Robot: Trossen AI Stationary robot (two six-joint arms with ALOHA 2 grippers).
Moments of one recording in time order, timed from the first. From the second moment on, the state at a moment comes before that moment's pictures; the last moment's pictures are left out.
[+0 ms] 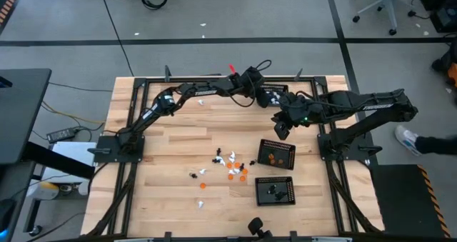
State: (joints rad) left arm 0.41 2.50 2.10 -0.21 0.11 -0.33; right arm 0.12 1.14 1.26 -0.98 0.37 0.72
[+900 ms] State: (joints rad) left arm 0.41 2.35 2.10 -0.34 0.11 -0.07; right arm 0.22 1.10 1.26 -1.00 0.57 0.76
